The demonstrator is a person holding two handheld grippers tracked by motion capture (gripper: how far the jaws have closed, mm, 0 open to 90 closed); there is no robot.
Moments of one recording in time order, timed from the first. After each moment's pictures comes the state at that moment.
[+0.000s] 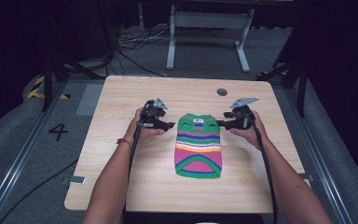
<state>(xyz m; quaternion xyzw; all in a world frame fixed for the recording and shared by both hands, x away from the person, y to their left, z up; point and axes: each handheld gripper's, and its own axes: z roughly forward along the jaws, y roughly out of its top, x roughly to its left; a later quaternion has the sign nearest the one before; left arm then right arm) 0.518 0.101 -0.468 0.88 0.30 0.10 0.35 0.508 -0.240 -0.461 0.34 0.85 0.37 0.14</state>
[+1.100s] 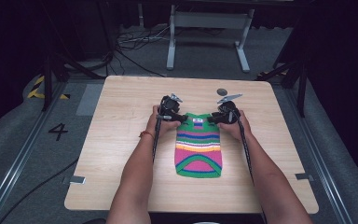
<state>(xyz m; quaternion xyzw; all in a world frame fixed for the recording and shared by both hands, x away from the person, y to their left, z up) 0.561 0.050 -0.502 0.86 0.34 0.08 0.36 0.550 -0.213 -0.499 0.39 0.85 0.35 0.09</state>
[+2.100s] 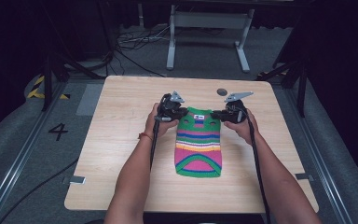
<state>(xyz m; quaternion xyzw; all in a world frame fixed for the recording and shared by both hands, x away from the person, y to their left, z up) 0.525 0.052 -0.456 0.87 0.27 0.12 0.41 0.522 -0.225 -0.456 0.33 0.84 0.42 0.09</state>
